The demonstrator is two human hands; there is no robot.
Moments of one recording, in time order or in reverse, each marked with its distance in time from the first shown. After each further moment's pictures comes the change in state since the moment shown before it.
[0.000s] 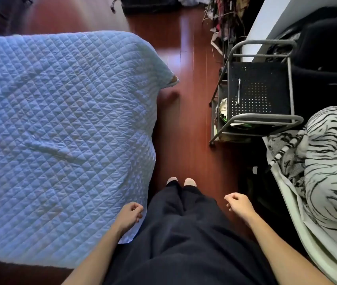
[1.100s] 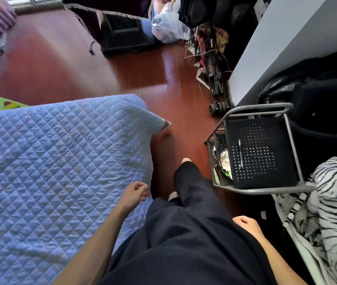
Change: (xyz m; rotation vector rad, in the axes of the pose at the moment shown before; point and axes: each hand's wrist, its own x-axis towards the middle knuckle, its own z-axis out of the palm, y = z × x) left_hand 0.215 0.371 -0.151 -0.005 -0.014 0.169; right_hand 0.124 -0.237 -0.068 0.148 0.046 0.160
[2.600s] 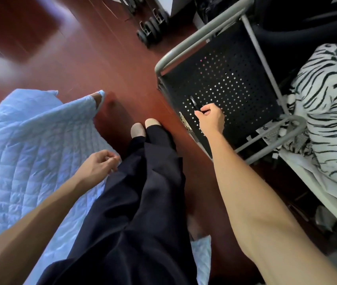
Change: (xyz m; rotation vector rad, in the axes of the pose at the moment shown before) left_hand 0.220 0.186 0.102 0.748 -0.404 0.026; right_hand 0.269 -0.160 -0.060 0.278 0.471 0.118
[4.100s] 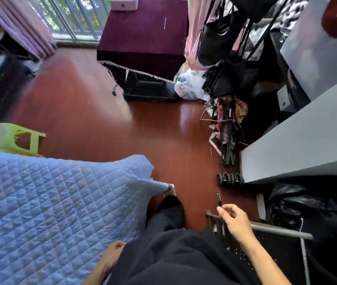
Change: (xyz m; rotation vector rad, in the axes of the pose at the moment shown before) left_hand -0.132 -0.130 -0.079 -0.740 0.395 -0.293; right_hand -0.170 -0.282 -0.025 -0.082 -0.462 -0.575
